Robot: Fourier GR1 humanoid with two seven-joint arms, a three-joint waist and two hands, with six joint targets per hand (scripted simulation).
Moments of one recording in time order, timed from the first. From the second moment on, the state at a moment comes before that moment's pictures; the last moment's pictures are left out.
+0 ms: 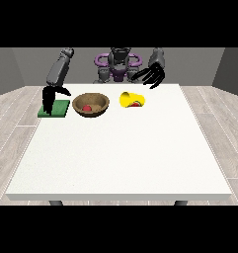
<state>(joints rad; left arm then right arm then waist) -0.73 0.01 -0.08 -1.24 -0.67 0.24 -0.02 -0.55 -0.47 -0.44 -0.61 -0.29 0.34 -0.41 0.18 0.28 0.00</state>
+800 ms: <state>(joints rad) -0.59 0.01 0.00 -1.15 -0.32 0.21 -0.23 -0.57 -0.34 -0.33 -0.61 -0.24 0.29 -0.38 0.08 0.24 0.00</state>
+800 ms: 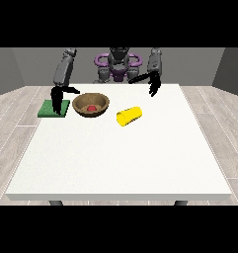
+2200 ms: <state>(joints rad) -0.58 0.07 -0.01 -1.28 -0.27 0.09 -0.14 -0.62 -0.23 -0.34 -0.47 -0.26 0.13 -0.42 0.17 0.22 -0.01</state>
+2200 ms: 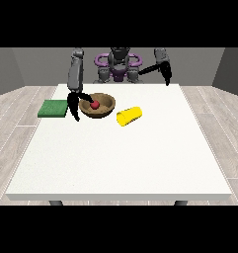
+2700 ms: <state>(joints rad) -0.58 0.10 0.05 -1.25 -0.23 0.07 -0.15 -0.65 -0.27 -0.27 -0.45 -0.17 -0.02 -0.26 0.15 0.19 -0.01</state>
